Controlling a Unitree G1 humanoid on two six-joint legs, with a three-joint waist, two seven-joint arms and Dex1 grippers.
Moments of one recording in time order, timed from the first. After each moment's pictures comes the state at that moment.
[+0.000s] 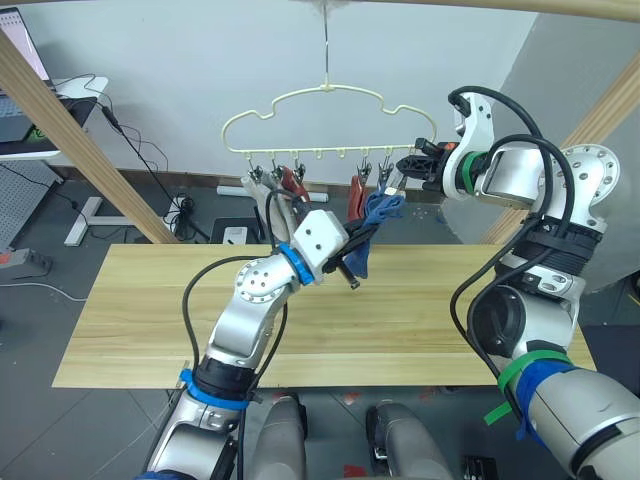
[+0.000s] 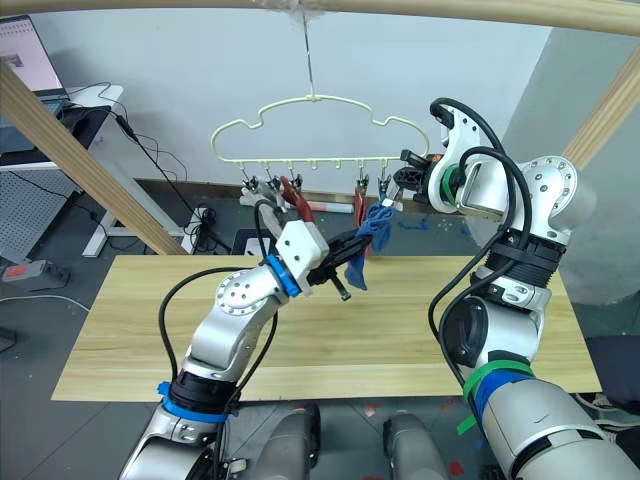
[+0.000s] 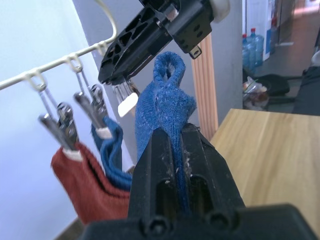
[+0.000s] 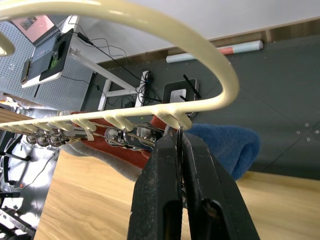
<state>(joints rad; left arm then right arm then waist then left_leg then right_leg) -0.49 0.18 -0.21 -0.01 -0.09 0.10 -0.57 -1.20 -0.13 -0.61 0.12 0.43 1.61 0.05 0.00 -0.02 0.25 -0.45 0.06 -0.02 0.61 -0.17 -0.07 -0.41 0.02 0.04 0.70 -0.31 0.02</state>
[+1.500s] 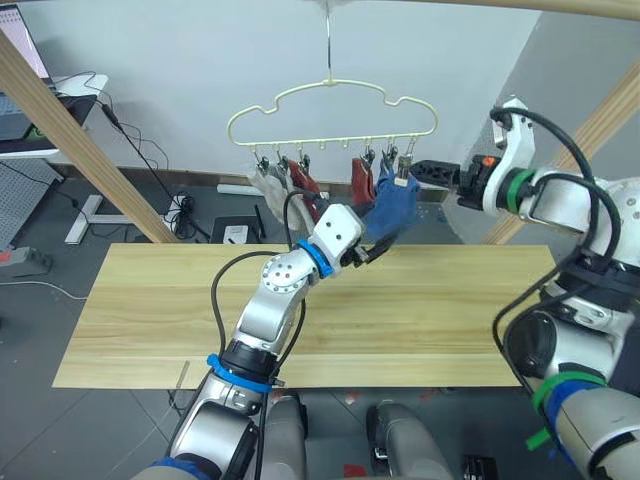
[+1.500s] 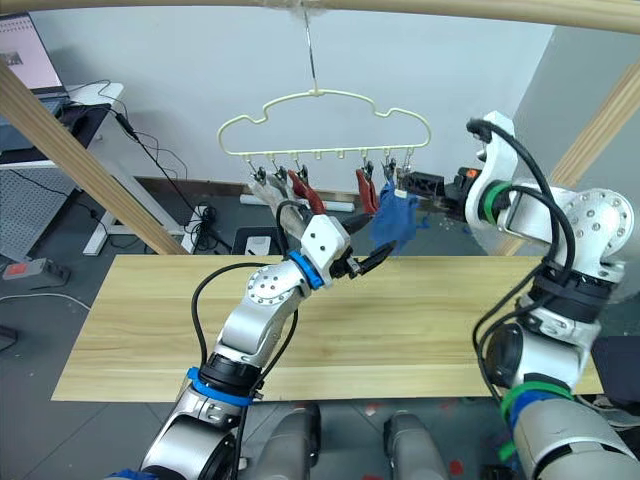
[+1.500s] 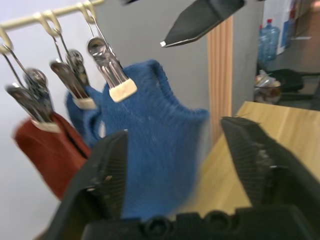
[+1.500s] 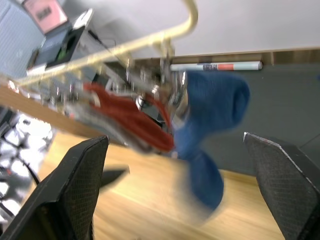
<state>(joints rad) -0.55 0.14 -0.20 0.09 -0.15 0.17 -0.60 -0.94 -0.40 -0.43 -0.11 0.65 1.56 0.27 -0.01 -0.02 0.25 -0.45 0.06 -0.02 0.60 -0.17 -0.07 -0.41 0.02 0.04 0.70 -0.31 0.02</state>
